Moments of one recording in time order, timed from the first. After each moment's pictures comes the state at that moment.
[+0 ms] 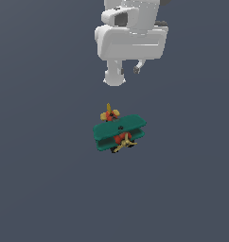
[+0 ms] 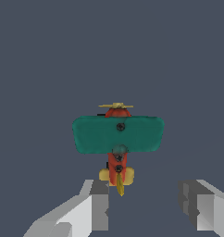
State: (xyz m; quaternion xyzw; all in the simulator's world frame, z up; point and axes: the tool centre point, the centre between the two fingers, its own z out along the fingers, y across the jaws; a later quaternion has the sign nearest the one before) arm -0.073 0.046 0.395 0.98 0.18 0.05 0.06
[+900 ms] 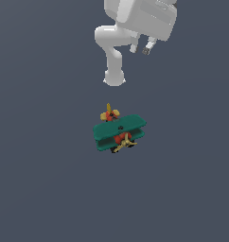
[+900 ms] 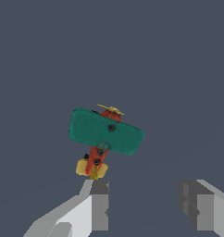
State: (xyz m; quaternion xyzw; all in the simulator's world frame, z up) arm -0.088 0.077 0.451 0.93 0.33 0.07 0.15
